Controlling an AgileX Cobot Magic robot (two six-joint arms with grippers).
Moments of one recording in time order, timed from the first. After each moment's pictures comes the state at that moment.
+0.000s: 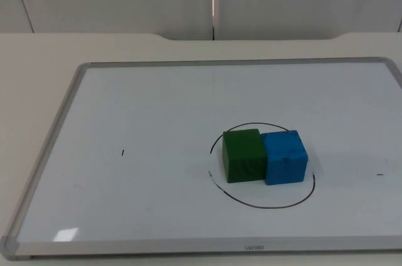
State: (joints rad) right arm 0.41 0.00 -0.52 0.00 1.08 -0.02; left arm -0.36 0.00 -0.50 0.02 1.08 -0.02
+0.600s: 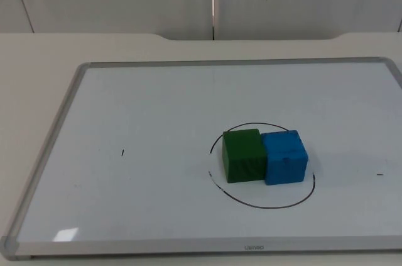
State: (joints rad) right arm 0.41 0.00 -0.52 0.00 1.08 -0.02; left arm -0.36 0.00 -0.50 0.02 1.08 -0.02
